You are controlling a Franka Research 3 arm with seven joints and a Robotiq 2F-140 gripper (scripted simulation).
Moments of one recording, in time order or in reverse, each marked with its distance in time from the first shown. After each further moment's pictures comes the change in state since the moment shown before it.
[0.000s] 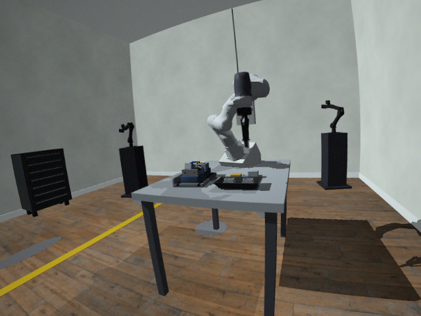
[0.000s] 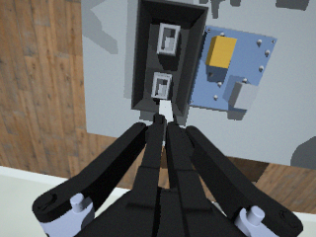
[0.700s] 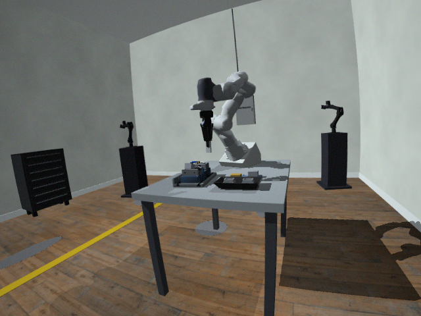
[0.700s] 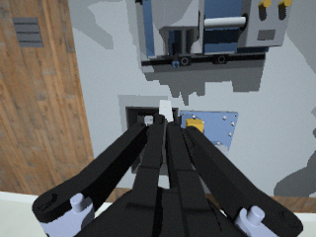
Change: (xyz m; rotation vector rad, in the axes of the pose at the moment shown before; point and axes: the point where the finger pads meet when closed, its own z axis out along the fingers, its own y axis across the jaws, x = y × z) arm 0.220 0.038 -0.007 -0.003 0.016 0.124
